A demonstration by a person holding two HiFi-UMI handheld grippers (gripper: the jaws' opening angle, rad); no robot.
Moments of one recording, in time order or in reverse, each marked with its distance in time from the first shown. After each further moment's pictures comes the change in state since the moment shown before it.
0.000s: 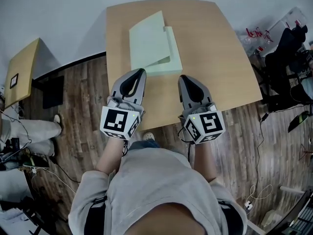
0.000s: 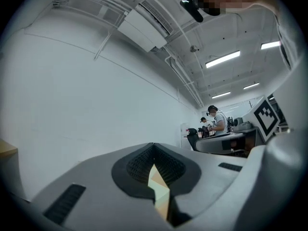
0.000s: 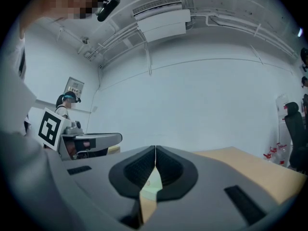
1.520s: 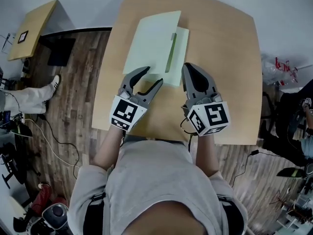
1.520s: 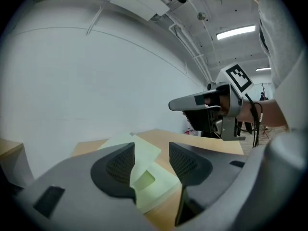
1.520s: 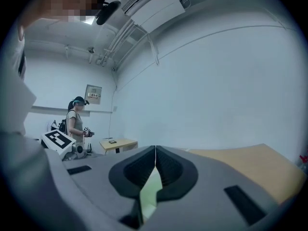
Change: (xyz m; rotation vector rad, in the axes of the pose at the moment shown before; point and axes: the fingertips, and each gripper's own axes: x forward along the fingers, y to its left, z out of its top) left arm 0.151 -0.020 -0.111 0.035 0.275 0.088; right arm 0.123 -0.134 -0.011 0.015 0.075 0.345
